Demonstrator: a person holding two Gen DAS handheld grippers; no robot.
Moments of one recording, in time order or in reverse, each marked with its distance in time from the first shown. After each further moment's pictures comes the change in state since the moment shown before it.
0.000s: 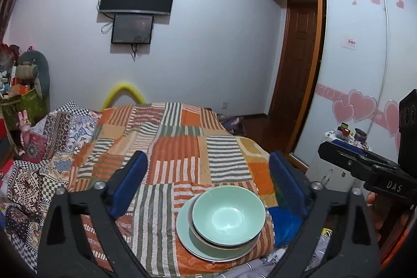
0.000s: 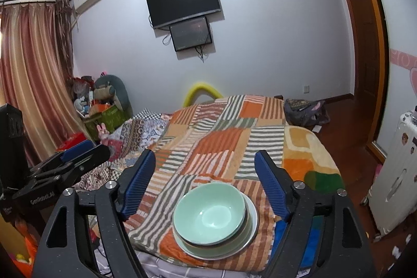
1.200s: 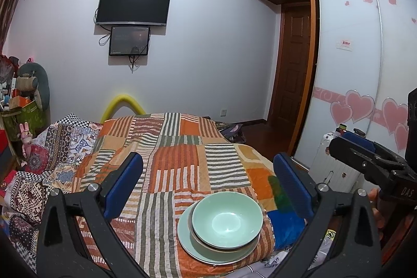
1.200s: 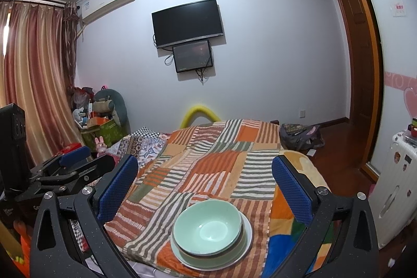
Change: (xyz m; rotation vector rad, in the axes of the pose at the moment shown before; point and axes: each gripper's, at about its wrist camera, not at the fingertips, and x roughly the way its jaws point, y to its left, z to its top) left arm -0.013 -0.011 0.002 0.043 -0.044 -0.006; right arm -0.027 0.015 0.001 -0.063 -0.128 -0.025
